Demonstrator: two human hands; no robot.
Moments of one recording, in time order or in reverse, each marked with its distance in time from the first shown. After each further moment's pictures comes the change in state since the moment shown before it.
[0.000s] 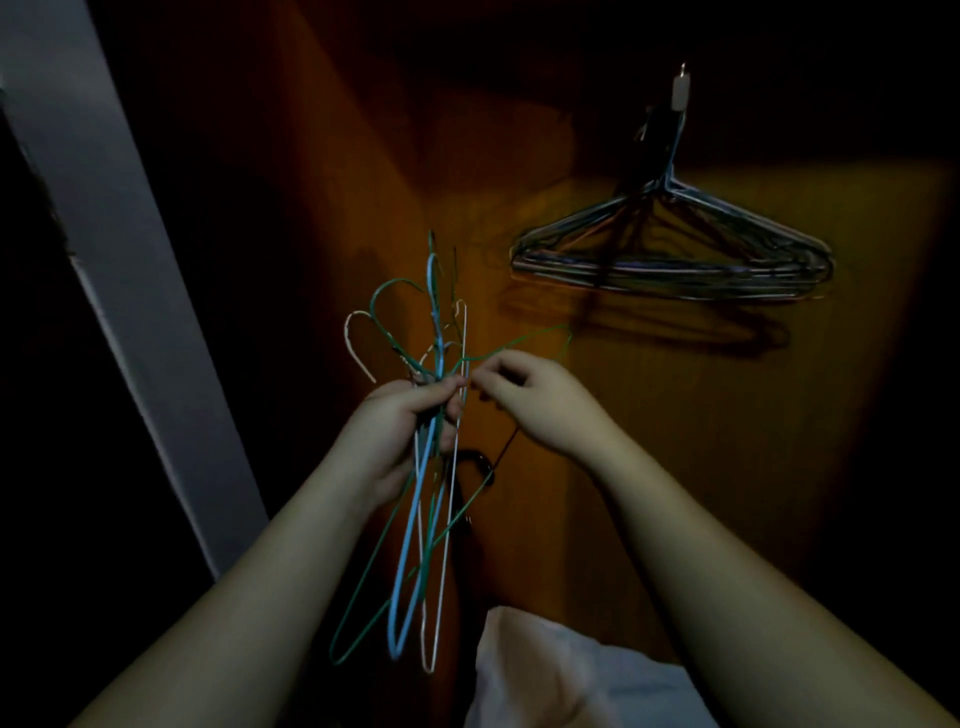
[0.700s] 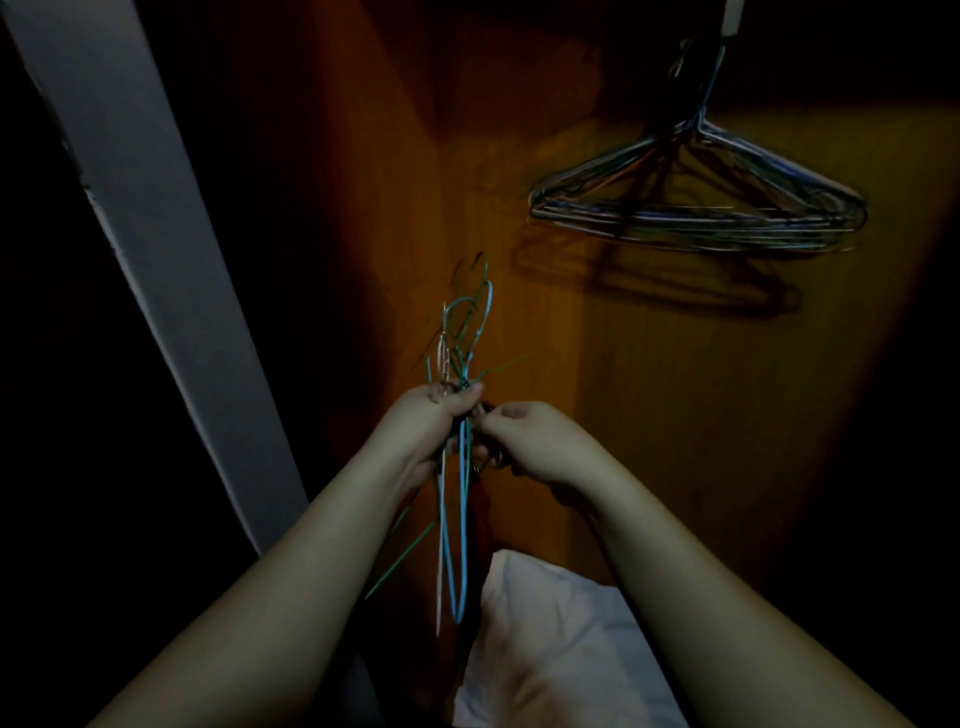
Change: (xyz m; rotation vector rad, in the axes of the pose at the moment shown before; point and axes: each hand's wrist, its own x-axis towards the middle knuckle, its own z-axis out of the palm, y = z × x) left_hand -0.018 -0.048 -0.021 0.081 0.132 -0.164; right_hand -0.056 -0.004 0.066 0.226 -0.220 0.446
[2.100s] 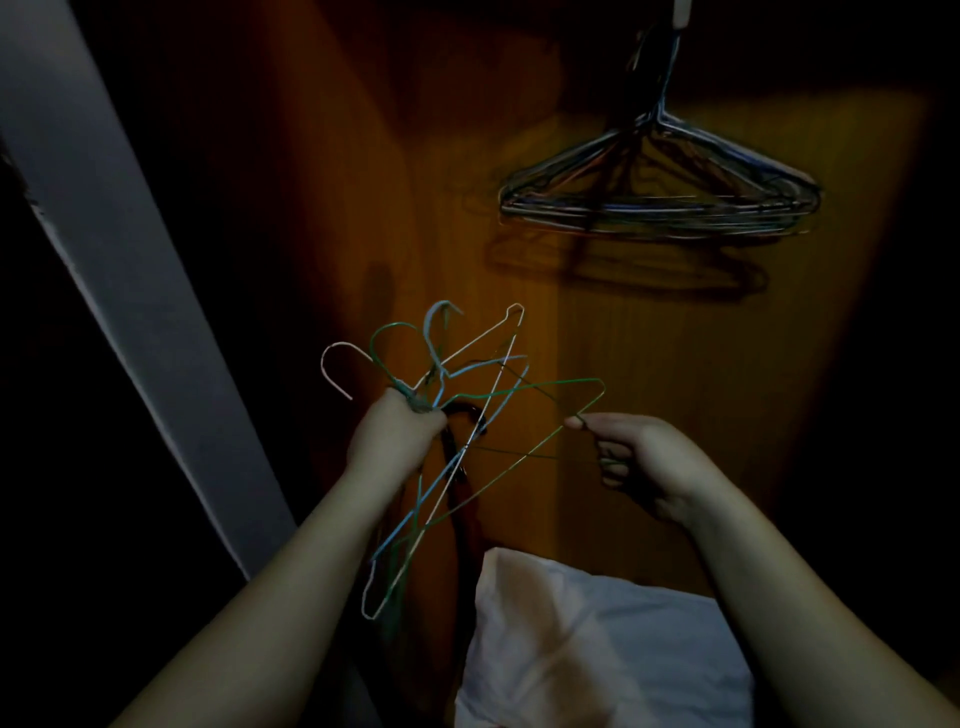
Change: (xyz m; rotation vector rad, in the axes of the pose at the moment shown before) left_hand 0.021 -0.015 -0.022 0.861 0.285 0.140; right_hand -0.041 0.070 -0.068 0.654 0.155 0.062
